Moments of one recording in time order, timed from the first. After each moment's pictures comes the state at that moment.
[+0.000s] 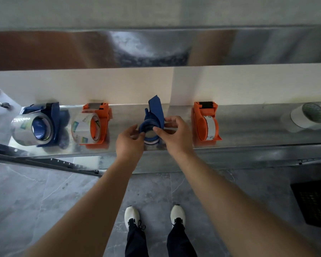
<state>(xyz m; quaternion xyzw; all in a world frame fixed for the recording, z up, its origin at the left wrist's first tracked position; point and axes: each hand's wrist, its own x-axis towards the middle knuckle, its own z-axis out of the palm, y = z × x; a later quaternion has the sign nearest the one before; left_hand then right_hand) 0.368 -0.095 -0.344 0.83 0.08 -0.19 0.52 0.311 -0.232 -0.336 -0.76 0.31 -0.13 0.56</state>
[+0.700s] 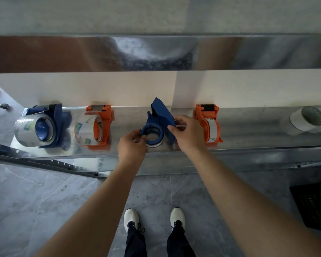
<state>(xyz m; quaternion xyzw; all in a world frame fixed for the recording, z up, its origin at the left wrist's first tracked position) 0.364 -0.092 -0.339 0.80 0.12 -0.21 0.55 0.312 -0.259 -0.318 -0.83 0.30 -0.09 0.47</state>
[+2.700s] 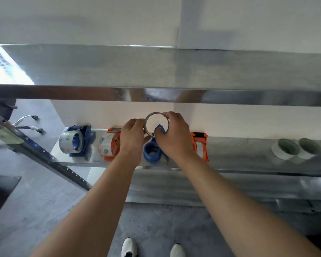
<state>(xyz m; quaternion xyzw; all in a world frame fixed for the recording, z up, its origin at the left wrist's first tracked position) 0.321 -0.107 -0.159 0.66 0.12 -0.14 0.73 0.279 -0.222 -0.172 -0.89 0.14 -0.19 0.40</state>
